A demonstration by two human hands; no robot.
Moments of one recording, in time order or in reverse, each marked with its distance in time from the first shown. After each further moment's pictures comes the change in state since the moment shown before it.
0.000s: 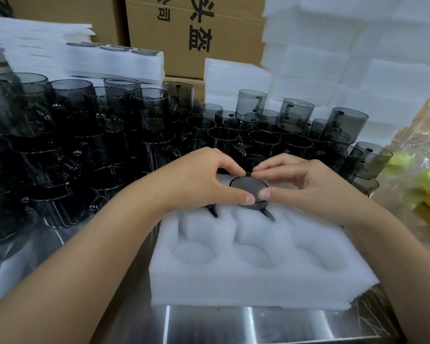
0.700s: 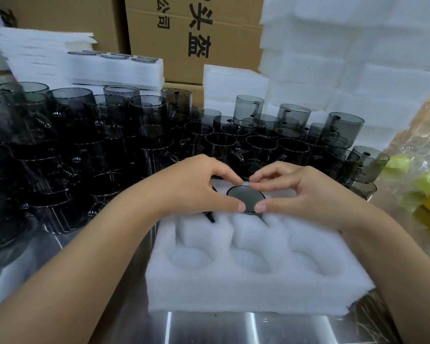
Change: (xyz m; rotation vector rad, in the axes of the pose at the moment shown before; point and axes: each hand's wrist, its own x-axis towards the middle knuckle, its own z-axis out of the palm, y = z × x) left_hand -0.002 -0.003 -0.002 0.046 -0.029 -0.065; right_hand 0.003 0.003 -0.003 -0.120 -0.084 -0.001
